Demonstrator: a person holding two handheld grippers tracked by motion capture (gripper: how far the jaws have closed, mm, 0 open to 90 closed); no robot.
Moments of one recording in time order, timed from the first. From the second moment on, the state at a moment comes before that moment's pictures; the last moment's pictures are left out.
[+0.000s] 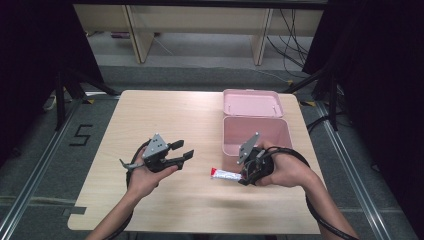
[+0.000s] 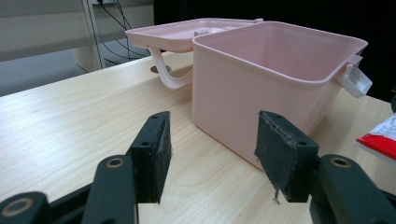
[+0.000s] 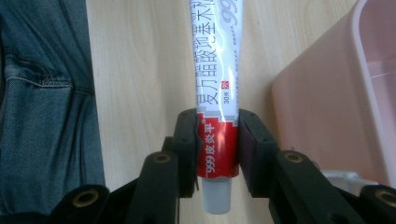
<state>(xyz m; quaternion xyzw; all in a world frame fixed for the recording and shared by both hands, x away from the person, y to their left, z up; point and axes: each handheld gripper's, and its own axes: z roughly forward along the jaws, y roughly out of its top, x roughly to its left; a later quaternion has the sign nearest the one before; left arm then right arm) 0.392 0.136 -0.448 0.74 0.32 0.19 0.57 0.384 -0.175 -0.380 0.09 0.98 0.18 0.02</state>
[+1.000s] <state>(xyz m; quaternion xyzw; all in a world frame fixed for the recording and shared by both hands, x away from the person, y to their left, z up) 0.392 0.134 -0.447 0.74 0.32 0.19 0.57 0.393 -0.218 -0.351 0.11 0.97 0.20 0.04</state>
